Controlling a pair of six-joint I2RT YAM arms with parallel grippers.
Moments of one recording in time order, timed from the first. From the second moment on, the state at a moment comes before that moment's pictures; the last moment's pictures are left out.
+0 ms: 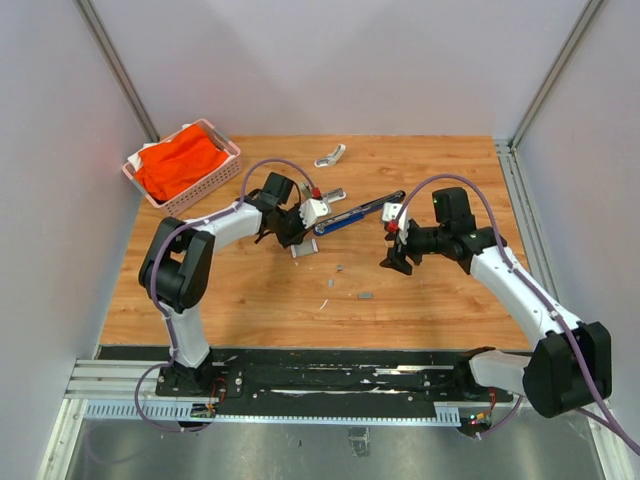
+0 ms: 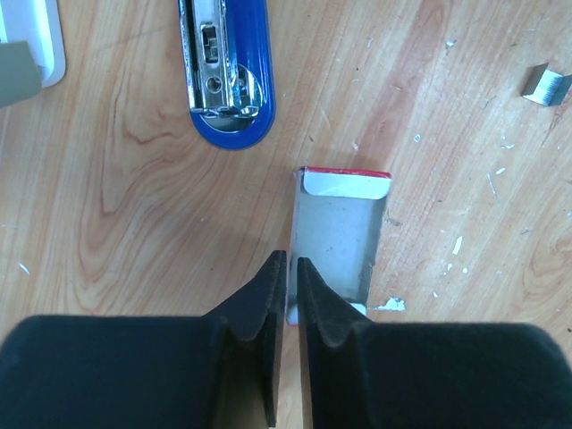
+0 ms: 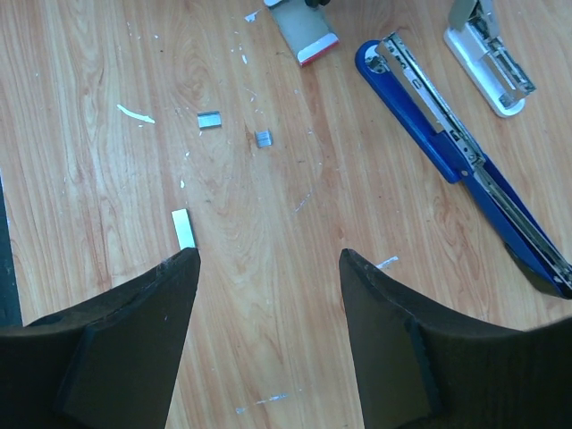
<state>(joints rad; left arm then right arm) -0.43 1.85 1.20 -0.36 0.37 0.68 0.31 1.20 0.90 -0.51 -0.76 -0.82</state>
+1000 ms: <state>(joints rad) -0.23 1.15 0.83 -0.32 0.29 0.56 0.59 1.77 1.26 -0.47 -0.53 -0.89</state>
